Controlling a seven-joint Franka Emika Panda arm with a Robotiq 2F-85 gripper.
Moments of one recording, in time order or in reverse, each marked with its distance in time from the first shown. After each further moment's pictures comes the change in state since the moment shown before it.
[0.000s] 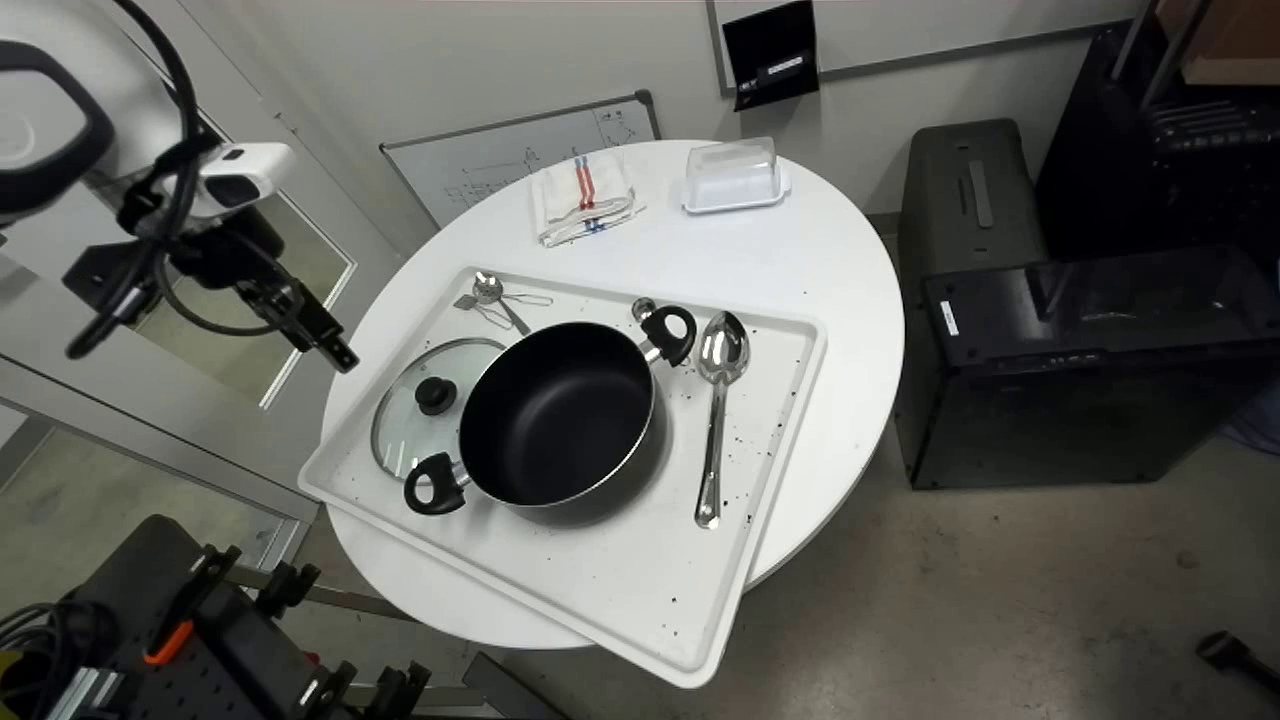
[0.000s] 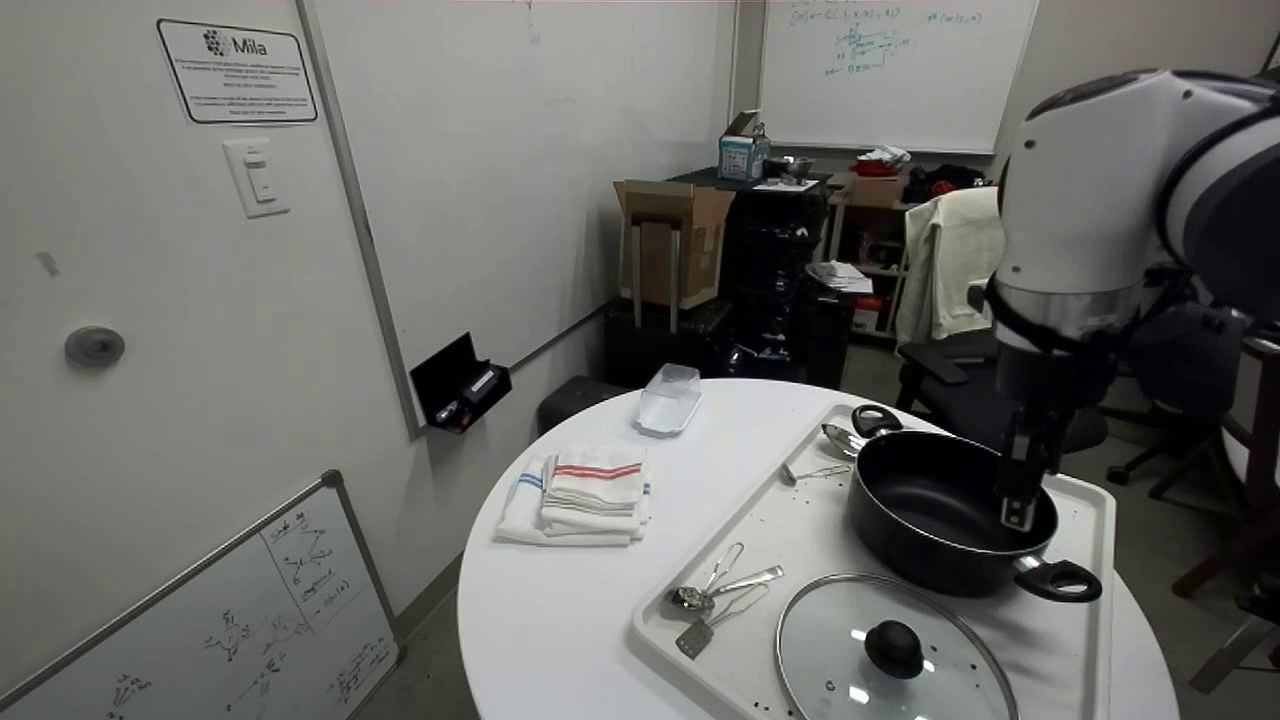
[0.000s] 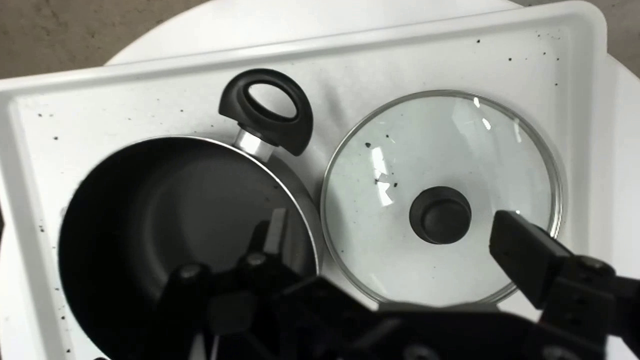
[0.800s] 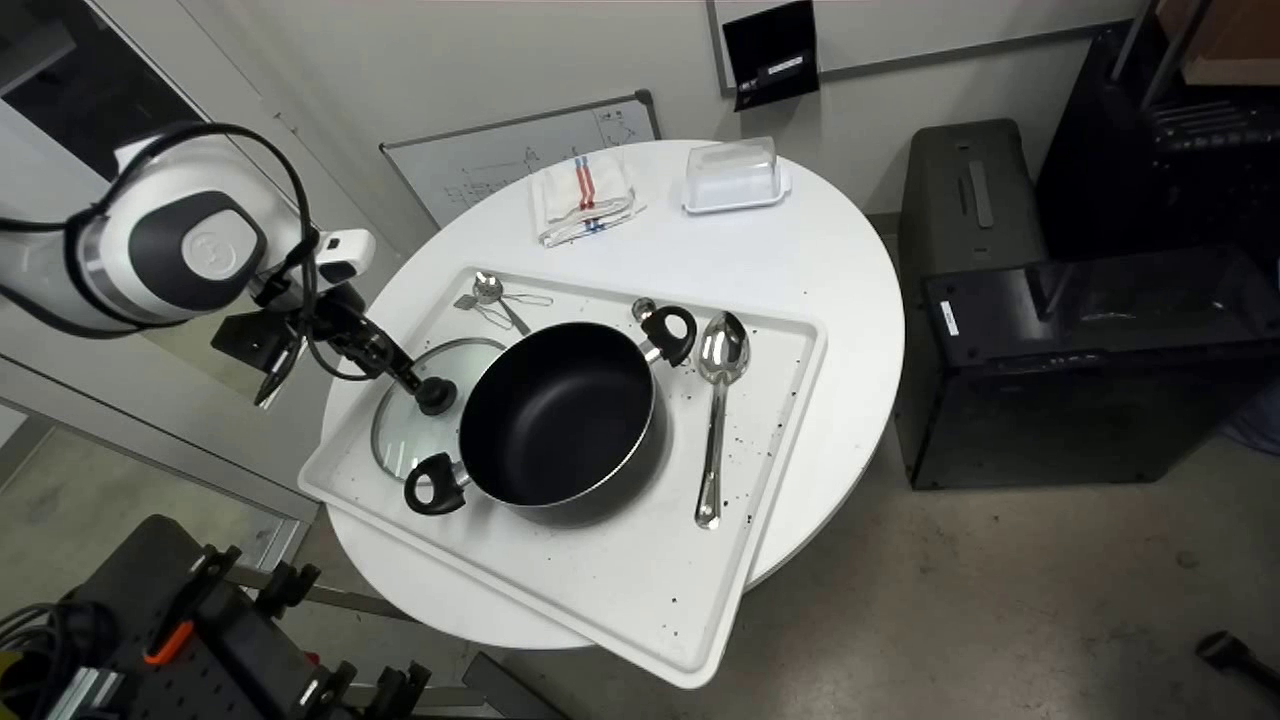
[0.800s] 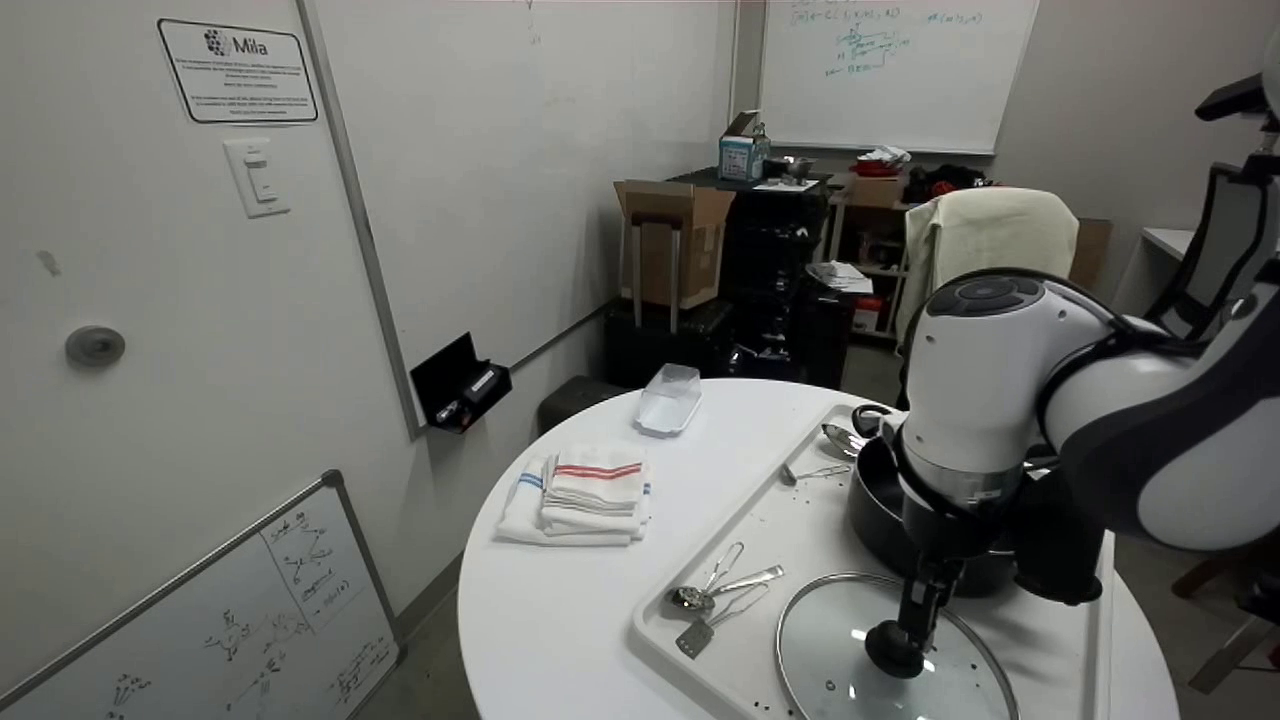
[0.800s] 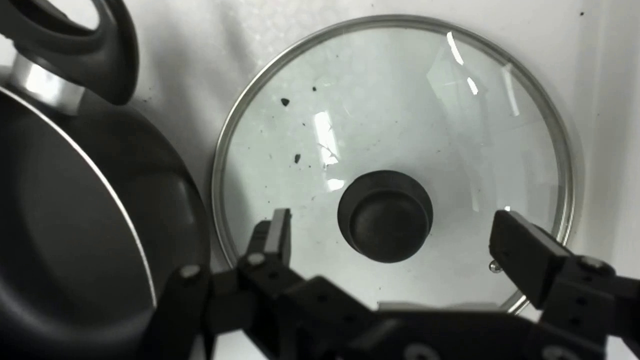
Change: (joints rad) arm 0.245 0.429 -0.137 0.207 -0.009 0.277 0.083
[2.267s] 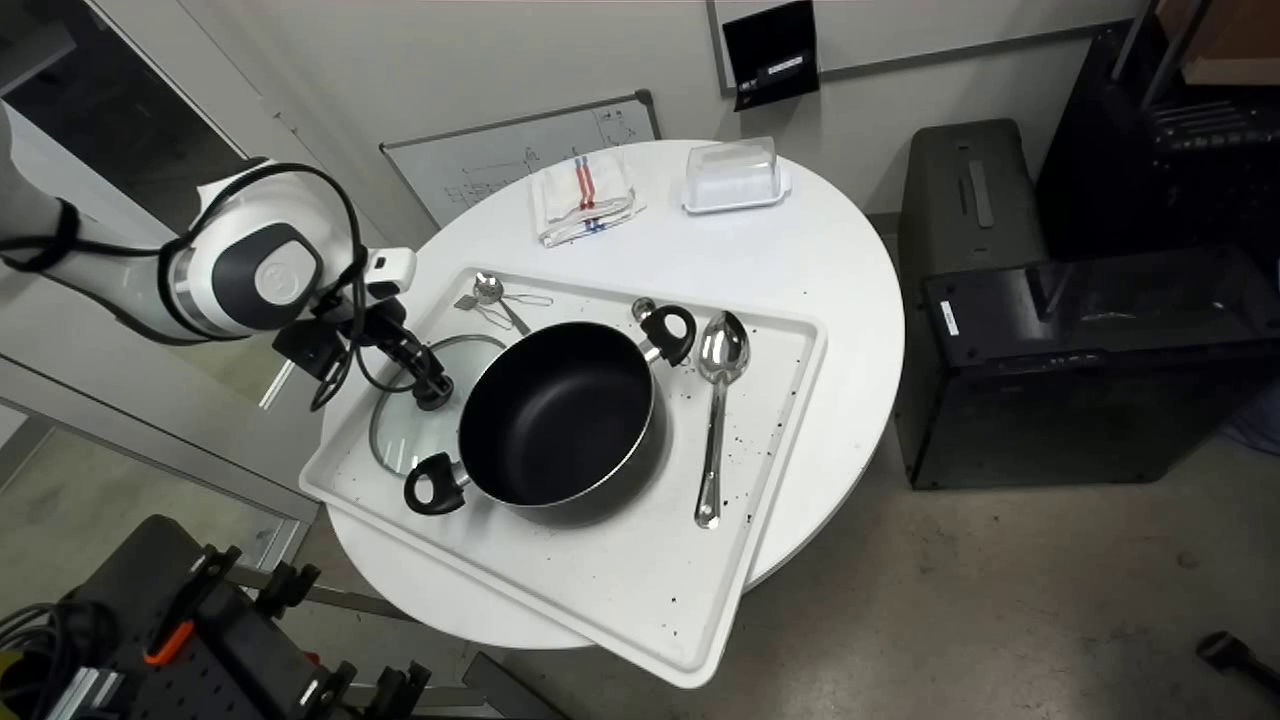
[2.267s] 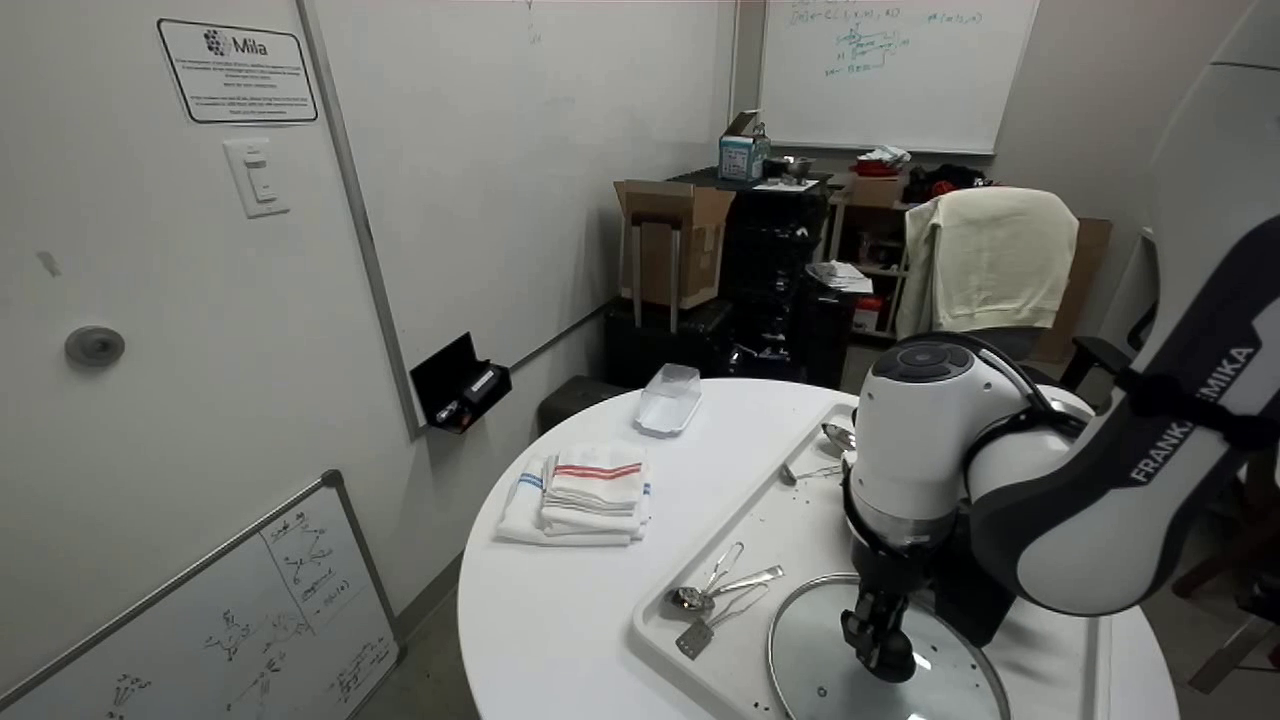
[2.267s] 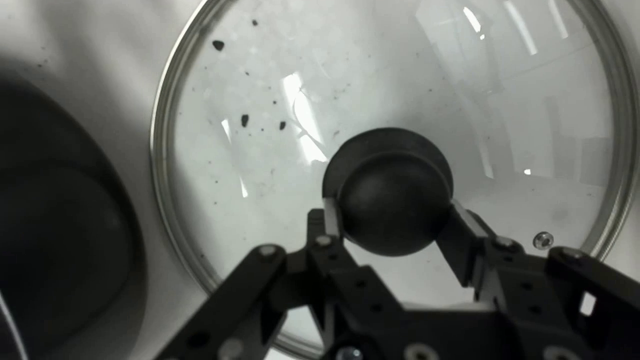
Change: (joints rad) arm 0.066 0.205 -0.047 0.183 0.126 0.061 0.007
